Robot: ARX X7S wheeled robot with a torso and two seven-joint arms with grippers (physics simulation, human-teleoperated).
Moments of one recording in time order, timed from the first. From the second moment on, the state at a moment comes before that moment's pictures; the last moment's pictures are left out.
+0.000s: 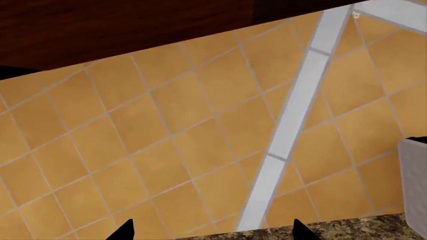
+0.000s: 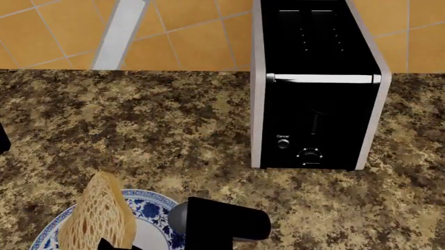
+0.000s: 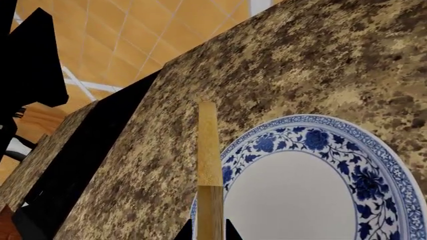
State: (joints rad) left arm -0.63 -0.48 -0.09 0.77 -0.52 -1.14 -0.26; right arm 0.49 0.16 -0.41 -0.67 1.78 0.75 1.20
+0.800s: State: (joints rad) left arm -0.63 -0.49 -0.09 0.78 -0.53 -1.13 -0.27; right arm 0.47 0.19 -0.43 -0.65 1.71 0.73 1.14
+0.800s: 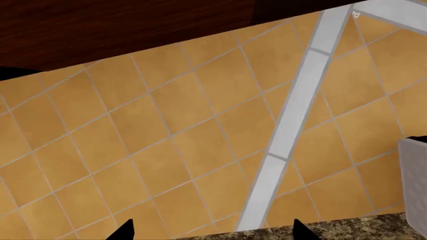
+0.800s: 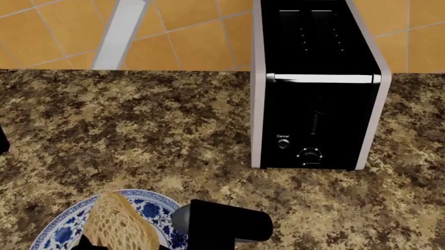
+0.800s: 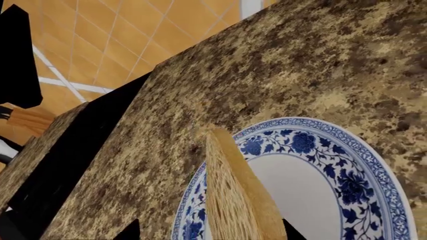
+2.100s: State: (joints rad) left arm -0.63 -0.51 -0.09 0.78 -0.56 -1.13 -0.29; right arm 0.60 0.32 -0.59 -0.70 1.35 0.87 1.00
